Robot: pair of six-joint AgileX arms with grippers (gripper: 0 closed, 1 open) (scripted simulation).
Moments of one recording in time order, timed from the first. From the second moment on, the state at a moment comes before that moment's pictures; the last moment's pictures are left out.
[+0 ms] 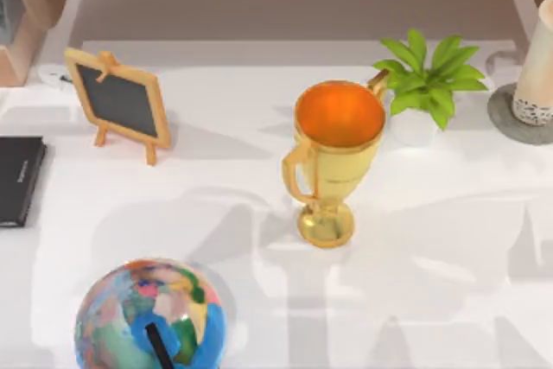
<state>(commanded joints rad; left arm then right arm) 0.20 1.01 0.73 0.31 0.22 0.00 0.00 0.00 0.00 0.00 0.00 0.00</state>
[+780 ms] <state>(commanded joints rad) 0.38 2.00 1.39 0.59 0.42 0.00 0.00 0.00 0.00 0.00 0.00 0.00</state>
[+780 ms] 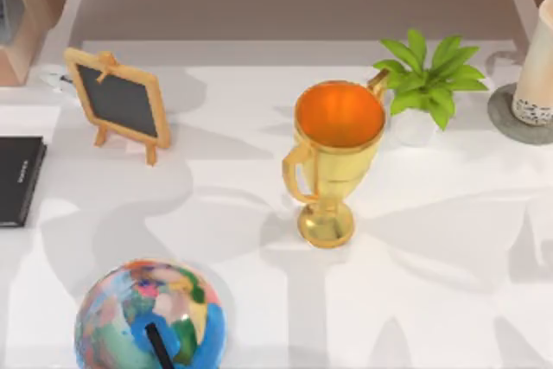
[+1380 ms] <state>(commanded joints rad) 0.37 2.06 1.48 0.57 0.41 0.00 0.00 0.00 0.00 0.00 0.00 0.00</state>
